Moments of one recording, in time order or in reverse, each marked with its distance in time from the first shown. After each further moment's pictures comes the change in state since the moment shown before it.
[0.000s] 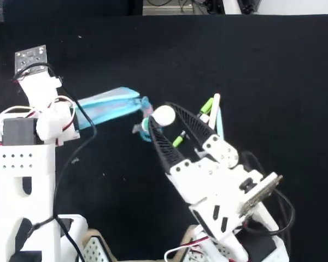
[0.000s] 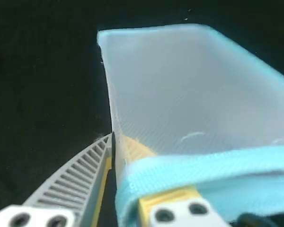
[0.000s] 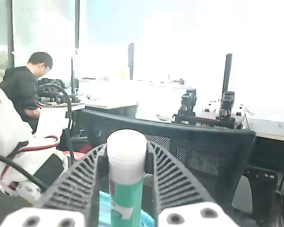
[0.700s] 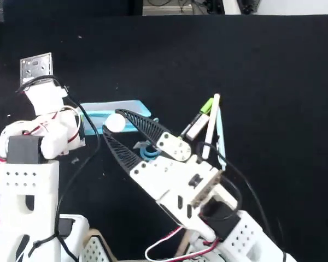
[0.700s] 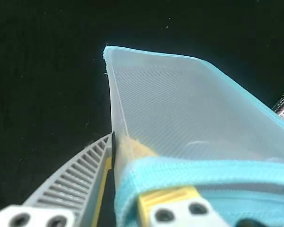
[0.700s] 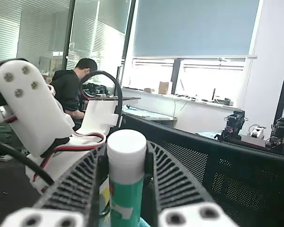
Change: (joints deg) left arm 2.9 -7.6 7.7 -4.8 0.4; right arm -12.0 14.2 11.3 -27.8 6.7
